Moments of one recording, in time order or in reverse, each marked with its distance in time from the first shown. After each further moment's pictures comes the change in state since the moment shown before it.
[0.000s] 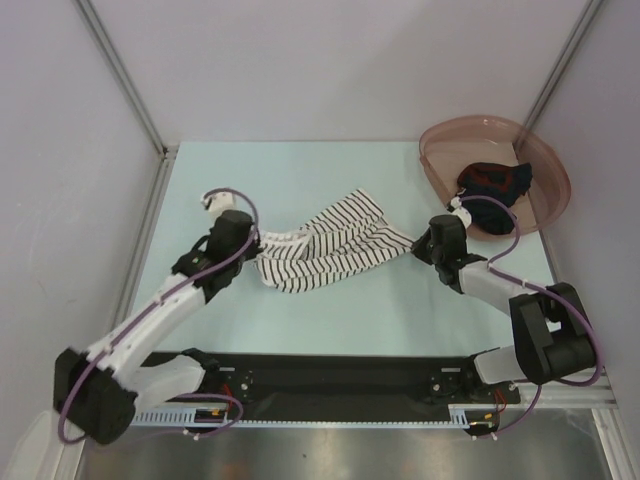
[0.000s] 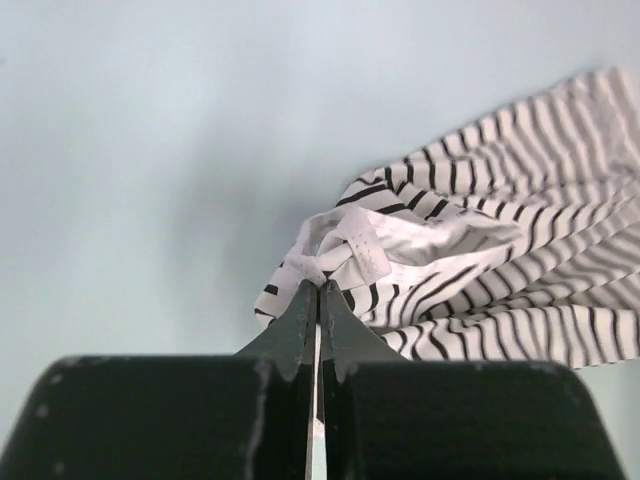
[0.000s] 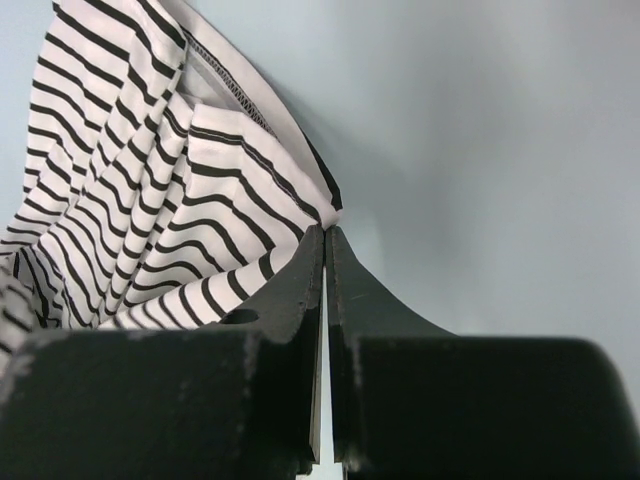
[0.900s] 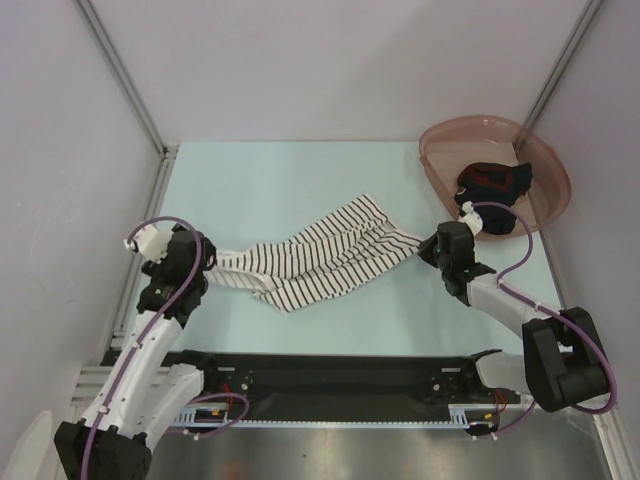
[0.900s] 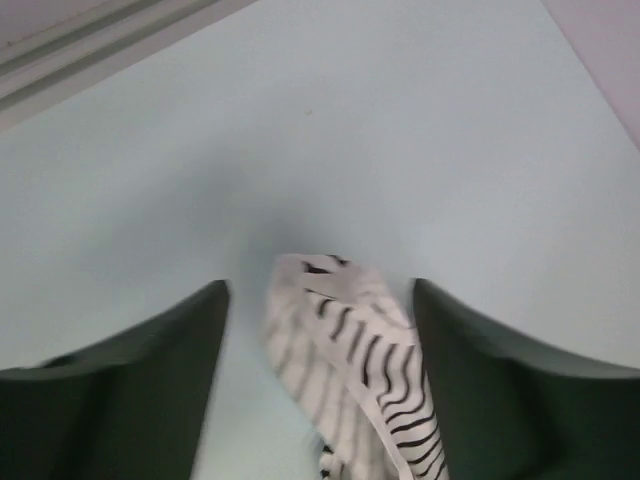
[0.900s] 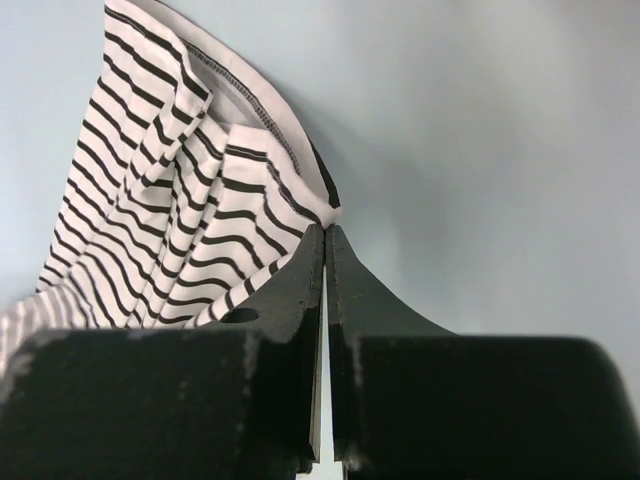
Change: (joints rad) left arm 0.267 -0.353 -0.177 -0.123 -0.283 -0.272; right arm -0.001 -0.145 -0.076 0.007 0.066 0.026
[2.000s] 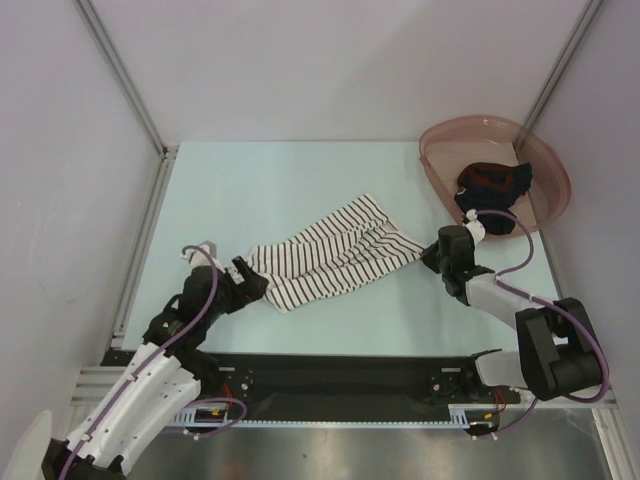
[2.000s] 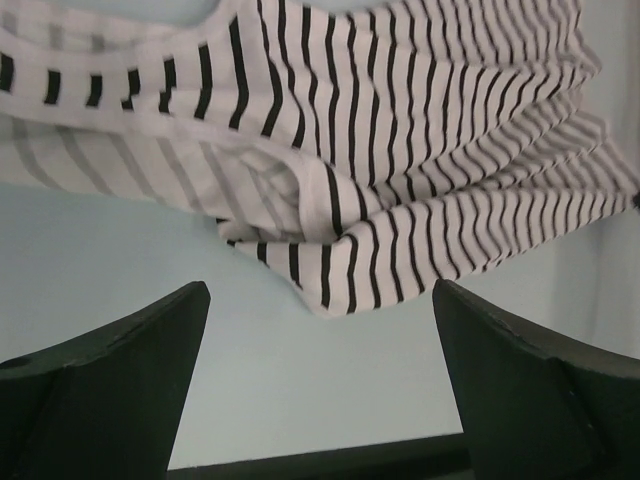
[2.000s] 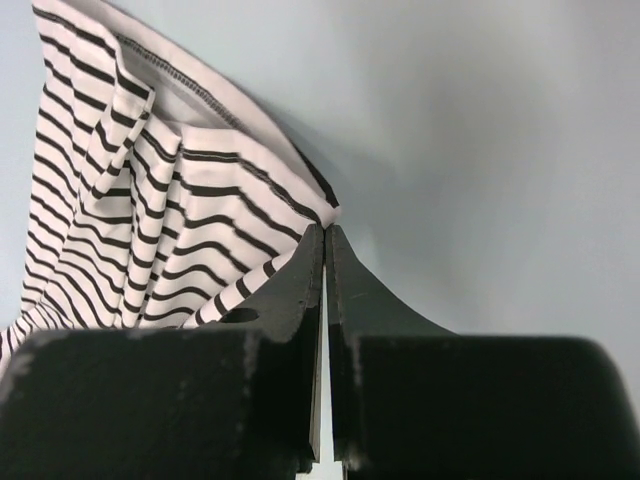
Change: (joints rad) left arm -0.172 -0.226 -0.189 -0.002 0.570 0.109; right arm -0.033 0.072 -0.023 0.021 -0.016 0.061
